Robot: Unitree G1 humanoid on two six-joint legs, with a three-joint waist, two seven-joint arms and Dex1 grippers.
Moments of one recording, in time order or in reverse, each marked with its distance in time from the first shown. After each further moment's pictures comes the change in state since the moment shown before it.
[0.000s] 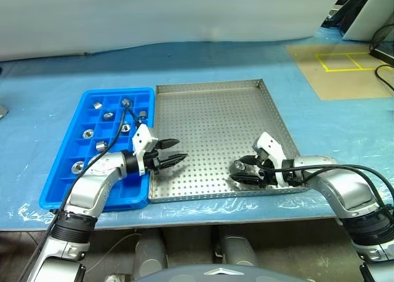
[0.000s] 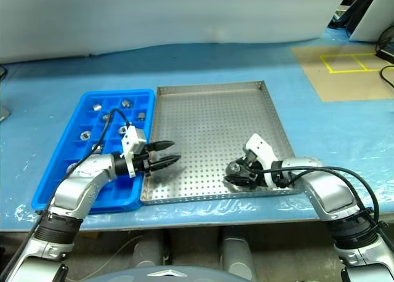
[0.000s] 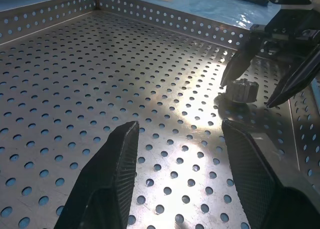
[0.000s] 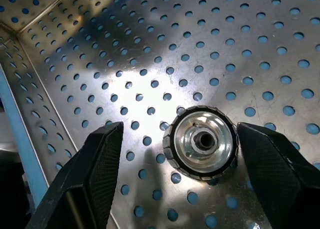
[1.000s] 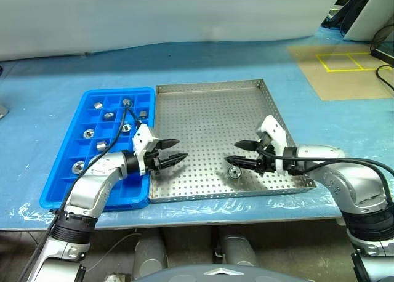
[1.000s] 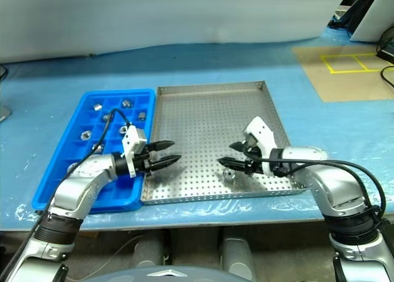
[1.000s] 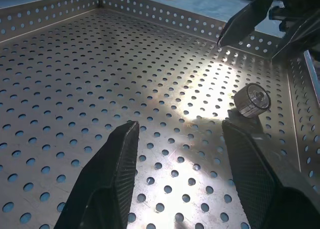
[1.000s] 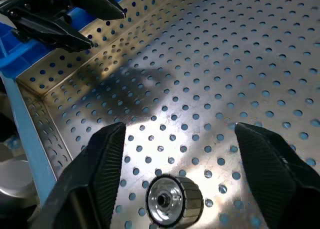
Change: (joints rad) left arm 0.009 0.001 -0.002 -0.028 -0.006 0.035 0.017; right arm -0.009 0.029 -0.147 -0.073 0.139 0.097 -0.050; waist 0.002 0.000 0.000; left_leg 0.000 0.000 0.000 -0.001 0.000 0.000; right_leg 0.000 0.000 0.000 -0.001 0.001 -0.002
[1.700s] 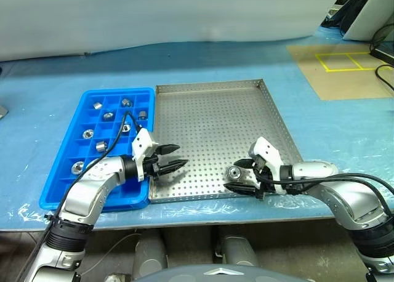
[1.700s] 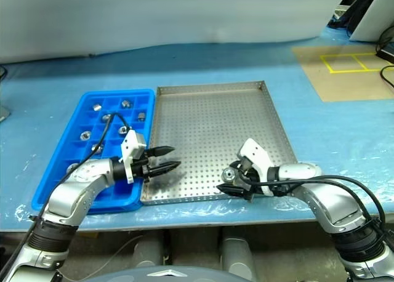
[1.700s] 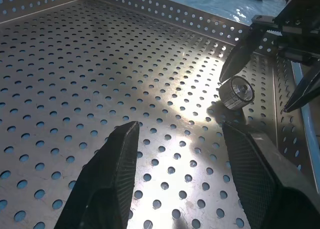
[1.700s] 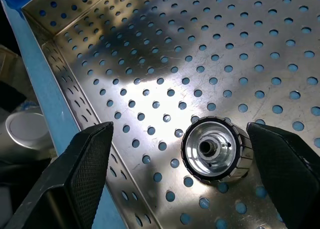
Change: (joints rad) left arm 0.045 0.024 0.001 -0.075 -0.019 0.055 0.001; right arm 0.080 -0.051 0.154 -0.059 -0.060 -0.079 -0.030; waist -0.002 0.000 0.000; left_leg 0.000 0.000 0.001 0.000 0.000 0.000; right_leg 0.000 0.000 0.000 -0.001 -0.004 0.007
